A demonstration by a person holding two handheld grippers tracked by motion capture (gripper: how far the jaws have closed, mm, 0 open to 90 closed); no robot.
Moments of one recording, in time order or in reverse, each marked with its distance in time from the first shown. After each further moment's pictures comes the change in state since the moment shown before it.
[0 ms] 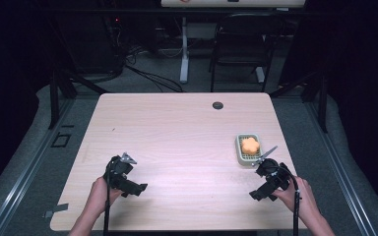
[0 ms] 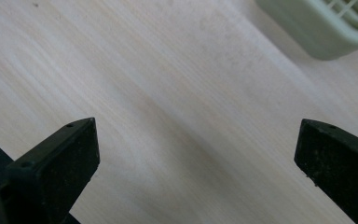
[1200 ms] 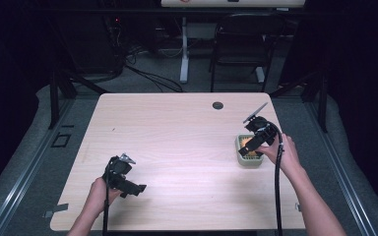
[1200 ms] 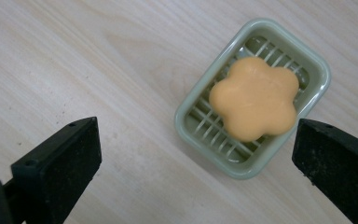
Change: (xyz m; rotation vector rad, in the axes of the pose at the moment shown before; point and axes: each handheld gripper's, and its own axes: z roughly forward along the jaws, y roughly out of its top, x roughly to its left) left arm 0.007 -0.003 0.003 0.047 -0.038 -0.031; right arm -0.057 0.101 -0.023 -0.069 -0.003 0.114
